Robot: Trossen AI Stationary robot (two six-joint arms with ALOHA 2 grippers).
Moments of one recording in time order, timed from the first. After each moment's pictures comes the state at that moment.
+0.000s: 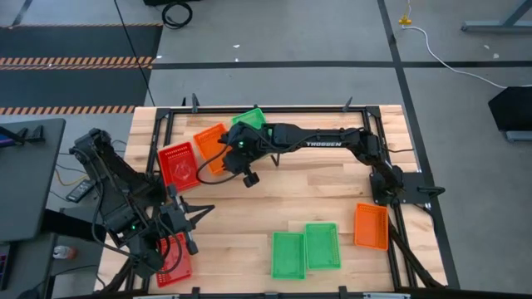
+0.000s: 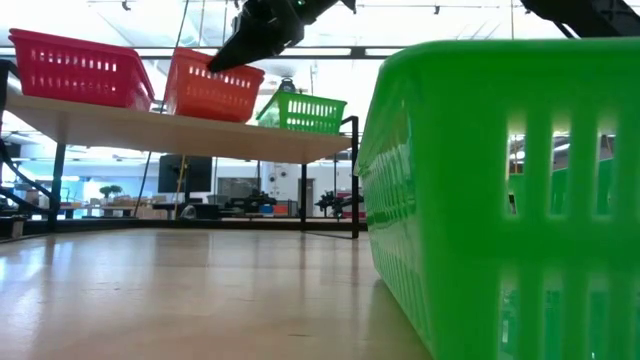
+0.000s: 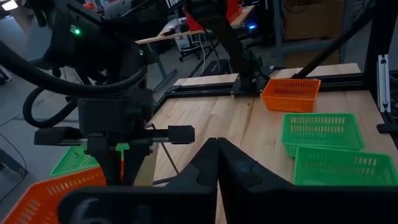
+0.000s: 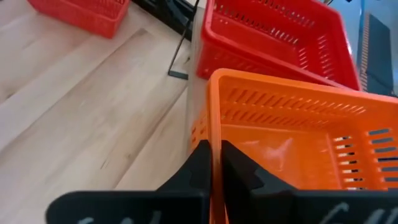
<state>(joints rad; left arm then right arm) -0.95 1.34 1.30 -0.83 -1.31 -0.64 -0.07 2.17 2.14 -0.67 -0.18 -0.62</state>
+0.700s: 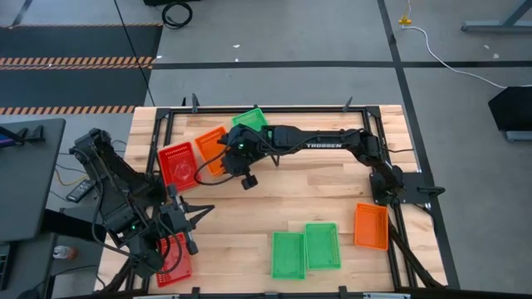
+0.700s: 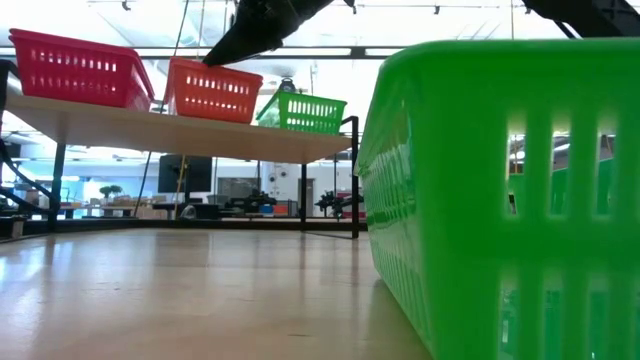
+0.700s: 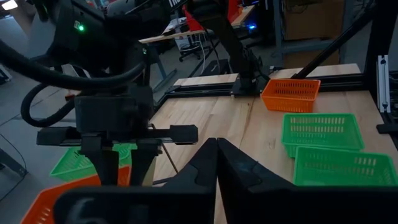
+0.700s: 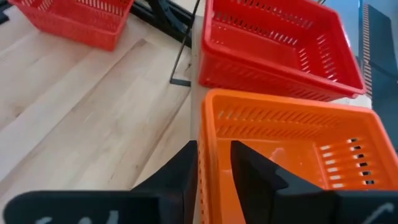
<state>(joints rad) -0.95 1.34 1.30 -0.84 -1.31 -0.64 -0.05 2.17 2.14 -0.65 -0.17 -0.54</state>
